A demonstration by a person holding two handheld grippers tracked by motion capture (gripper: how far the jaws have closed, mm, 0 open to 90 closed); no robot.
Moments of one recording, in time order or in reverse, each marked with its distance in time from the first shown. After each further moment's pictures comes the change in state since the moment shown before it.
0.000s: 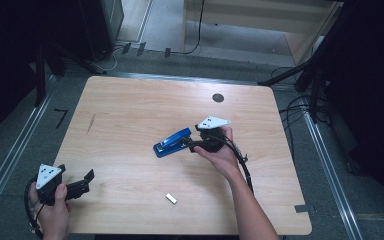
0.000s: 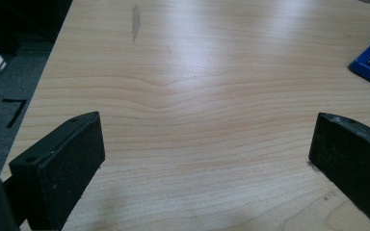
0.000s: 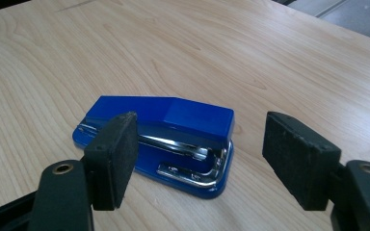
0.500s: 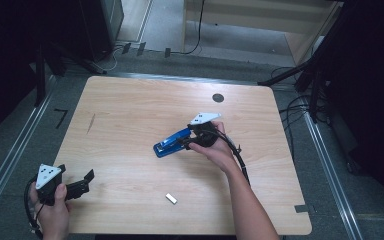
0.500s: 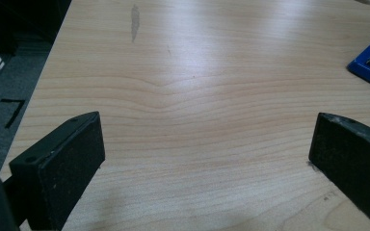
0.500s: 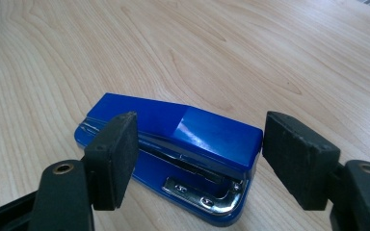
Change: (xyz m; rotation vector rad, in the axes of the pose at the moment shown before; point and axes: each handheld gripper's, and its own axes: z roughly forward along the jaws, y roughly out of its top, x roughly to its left) left arm 0.000 0.000 0.000 0.000 -0.004 -0.002; right arm -0.008 0.008 0.028 0.068 0.103 -0.040
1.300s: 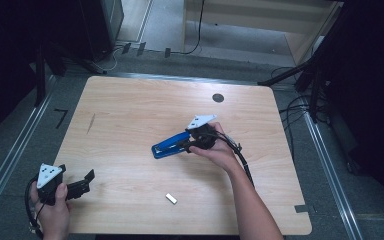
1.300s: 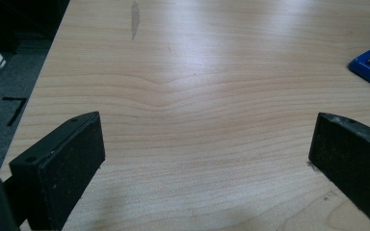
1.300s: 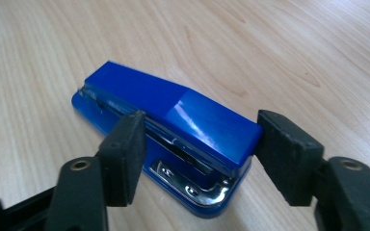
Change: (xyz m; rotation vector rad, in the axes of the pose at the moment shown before) left arm -0.001 0.001 0.001 0.016 0.006 0.007; right arm 0.006 -0.002 0.001 0.080 0.029 -0.102
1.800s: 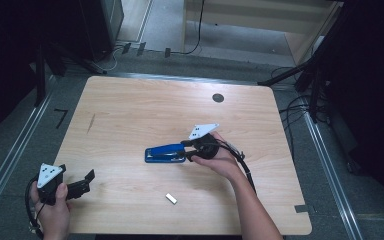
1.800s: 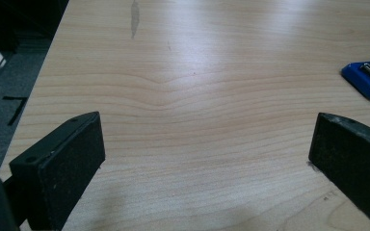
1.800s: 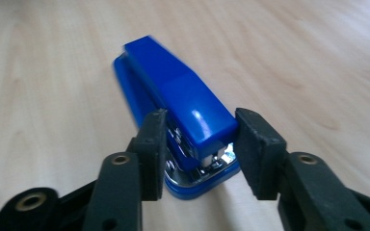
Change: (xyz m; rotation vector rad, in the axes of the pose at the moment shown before) left arm 0.000 0.000 0.001 0.003 0.002 0.004; right arm 0.022 -0.013 -0.013 -0.014 0.134 -0.042
